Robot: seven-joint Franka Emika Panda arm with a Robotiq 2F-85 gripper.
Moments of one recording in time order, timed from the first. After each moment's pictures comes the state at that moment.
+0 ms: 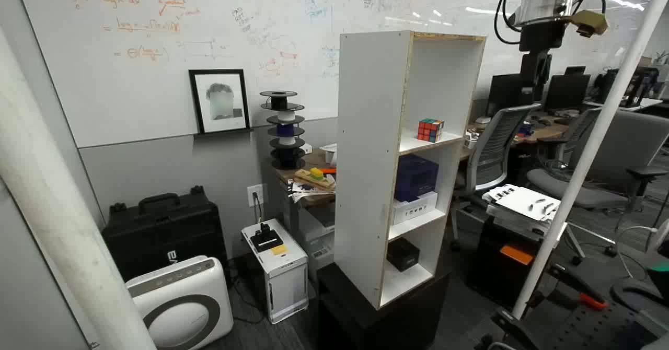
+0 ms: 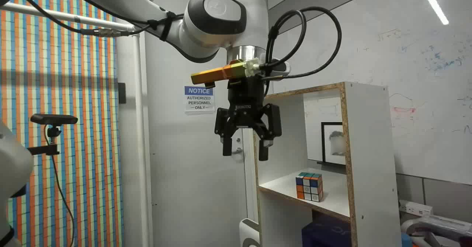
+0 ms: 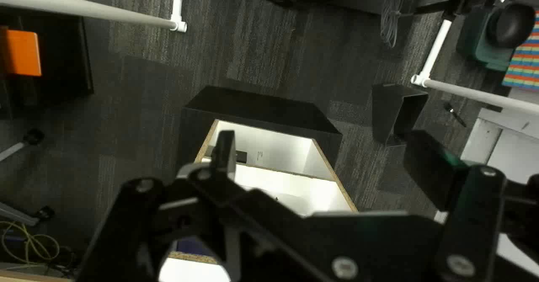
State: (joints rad) arm -0.07 -0.34 -0.22 -2.26 -0.17 1.81 -0.47
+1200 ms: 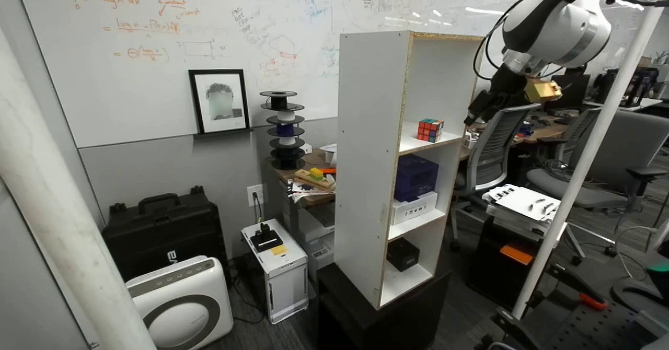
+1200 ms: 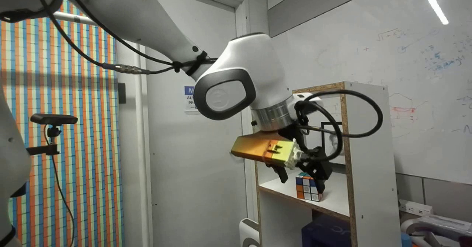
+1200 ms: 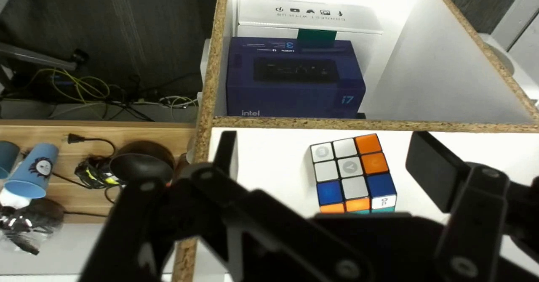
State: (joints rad) arm -0.03 -0.13 -0.32 -2.45 0.33 2.73 -0.72
